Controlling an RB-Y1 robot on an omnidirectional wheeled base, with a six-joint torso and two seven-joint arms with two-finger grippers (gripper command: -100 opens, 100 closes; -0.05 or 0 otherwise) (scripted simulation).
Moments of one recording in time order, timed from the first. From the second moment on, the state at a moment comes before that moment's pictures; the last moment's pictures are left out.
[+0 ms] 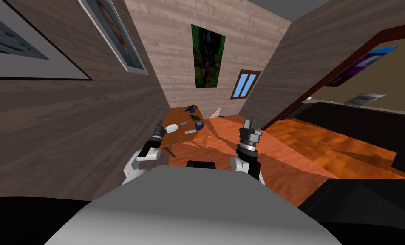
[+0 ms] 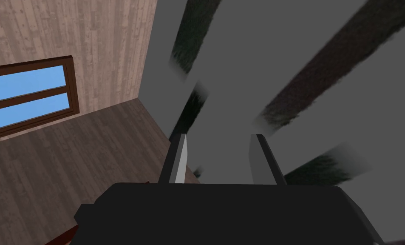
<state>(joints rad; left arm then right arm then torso) 0.35 0.30 0.21 -1.93 0.12 -0.05 0.20 0.49 -0.01 0.04 -2.27 -0.08 -0.59 0.15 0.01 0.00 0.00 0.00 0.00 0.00</state>
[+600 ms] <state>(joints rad) 0.27 0.37 0.27 -1.80 0.16 0.10 0.22 0.49 -0.01 0.04 -2.27 -0.08 -0.59 0.15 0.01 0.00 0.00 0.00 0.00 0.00</state>
